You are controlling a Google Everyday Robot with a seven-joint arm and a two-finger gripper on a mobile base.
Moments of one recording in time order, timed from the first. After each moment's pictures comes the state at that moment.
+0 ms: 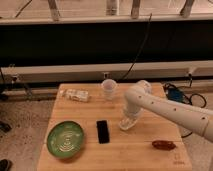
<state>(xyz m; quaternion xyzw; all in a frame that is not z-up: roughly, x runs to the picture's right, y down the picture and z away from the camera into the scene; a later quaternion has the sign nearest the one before) 0.126 0.175 0.821 -0.29 -0.18 -0.42 0.84</state>
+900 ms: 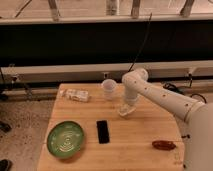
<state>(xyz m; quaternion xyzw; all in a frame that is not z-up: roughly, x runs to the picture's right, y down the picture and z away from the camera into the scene) 0.152 0.105 0.873 -0.29 -0.16 -0.38 0.86</state>
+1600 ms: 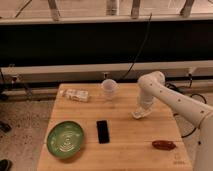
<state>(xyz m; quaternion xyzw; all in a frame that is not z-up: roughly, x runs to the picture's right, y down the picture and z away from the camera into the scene) 0.235 0.137 0.862 -0.32 -0.12 -0.32 0.88</state>
